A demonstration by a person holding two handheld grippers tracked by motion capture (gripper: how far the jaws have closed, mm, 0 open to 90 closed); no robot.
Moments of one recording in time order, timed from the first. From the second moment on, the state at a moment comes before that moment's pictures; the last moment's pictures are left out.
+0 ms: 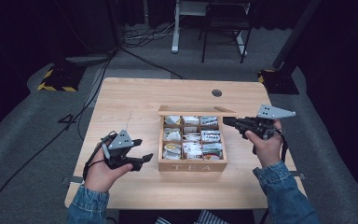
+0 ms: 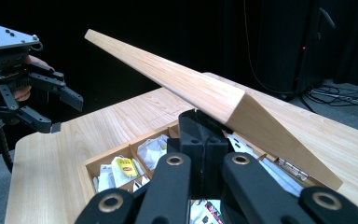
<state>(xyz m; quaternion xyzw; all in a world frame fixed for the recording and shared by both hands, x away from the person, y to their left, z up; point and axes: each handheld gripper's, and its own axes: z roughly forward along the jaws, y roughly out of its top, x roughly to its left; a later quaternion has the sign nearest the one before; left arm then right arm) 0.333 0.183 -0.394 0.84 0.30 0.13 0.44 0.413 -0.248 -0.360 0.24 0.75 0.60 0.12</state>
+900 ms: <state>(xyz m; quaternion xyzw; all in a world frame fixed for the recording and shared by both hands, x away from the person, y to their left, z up) 0.363 0.057 -0.384 0.87 0.21 0.07 0.45 0.414 -0.251 -0.361 0.24 0.75 0.61 0.12</state>
